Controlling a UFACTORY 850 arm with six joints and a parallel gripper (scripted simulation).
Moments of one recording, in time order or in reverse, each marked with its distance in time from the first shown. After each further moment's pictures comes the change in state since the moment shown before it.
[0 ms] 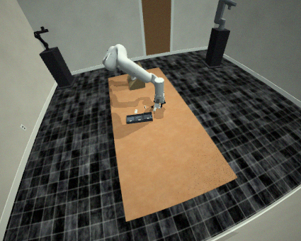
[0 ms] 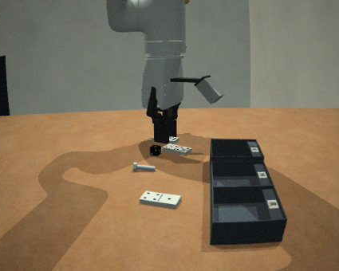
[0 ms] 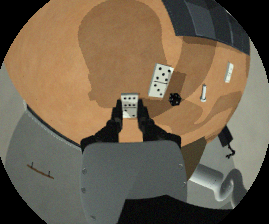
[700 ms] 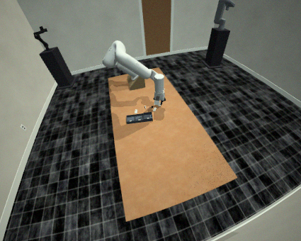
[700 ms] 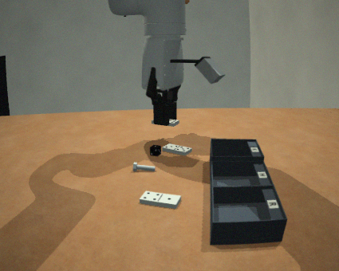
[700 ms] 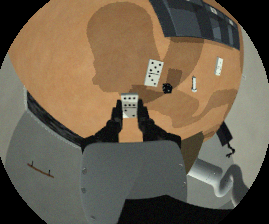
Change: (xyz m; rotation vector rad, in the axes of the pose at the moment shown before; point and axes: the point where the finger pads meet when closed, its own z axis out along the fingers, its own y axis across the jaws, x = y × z) arm 0.000 0.000 -0.037 0.000 0.000 0.000
